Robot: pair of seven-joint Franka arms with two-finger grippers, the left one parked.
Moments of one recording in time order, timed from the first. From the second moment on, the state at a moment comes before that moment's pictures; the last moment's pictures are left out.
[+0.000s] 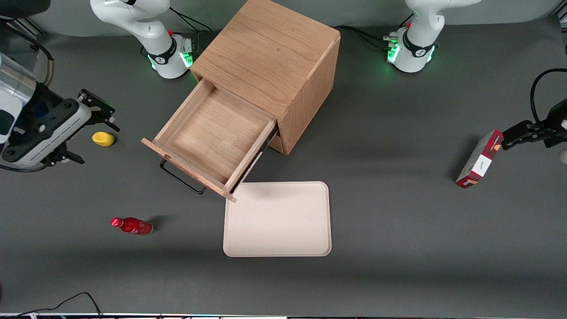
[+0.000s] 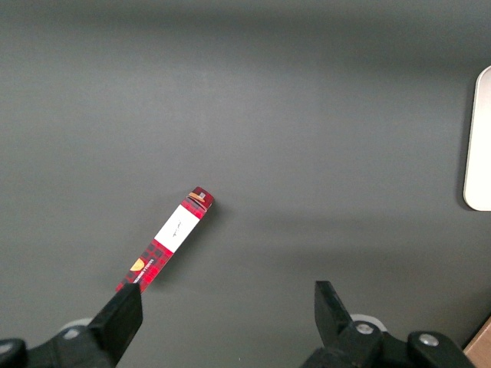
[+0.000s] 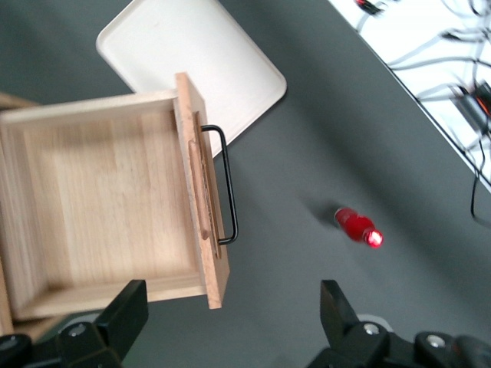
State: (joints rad) arm 0.18 0.36 0.03 -0.95 0.08 1.34 -0.67
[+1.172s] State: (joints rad) arm 0.18 0.62 0.02 -1.01 0.15 1.30 -0.78
